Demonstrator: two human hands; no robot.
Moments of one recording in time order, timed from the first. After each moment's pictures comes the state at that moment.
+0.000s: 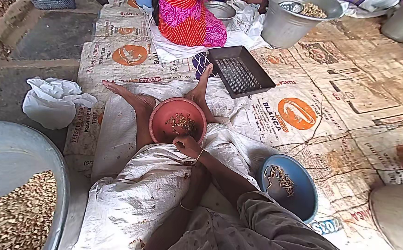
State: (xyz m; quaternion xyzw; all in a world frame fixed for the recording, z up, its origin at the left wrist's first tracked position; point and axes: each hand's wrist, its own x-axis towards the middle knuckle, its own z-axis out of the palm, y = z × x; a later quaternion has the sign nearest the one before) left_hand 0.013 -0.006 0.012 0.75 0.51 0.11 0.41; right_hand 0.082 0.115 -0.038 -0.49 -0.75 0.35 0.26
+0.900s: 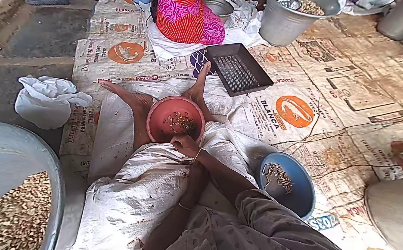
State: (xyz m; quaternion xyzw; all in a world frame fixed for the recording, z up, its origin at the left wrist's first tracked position) left_hand 0.011 -0.004 0.008 0.74 0.51 0.12 0.43; right_hand 0.081 0.115 -0.039 -0.49 -0.76 0.34 0.25
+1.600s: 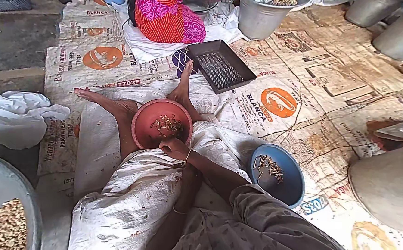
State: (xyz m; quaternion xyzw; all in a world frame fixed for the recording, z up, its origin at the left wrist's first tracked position) left_hand 0.020 -0.002 0.008 0.73 0.53 0.10 0.42; right_hand 0.083 0.116 -0.036 -0.48 -0.77 0.35 0.23
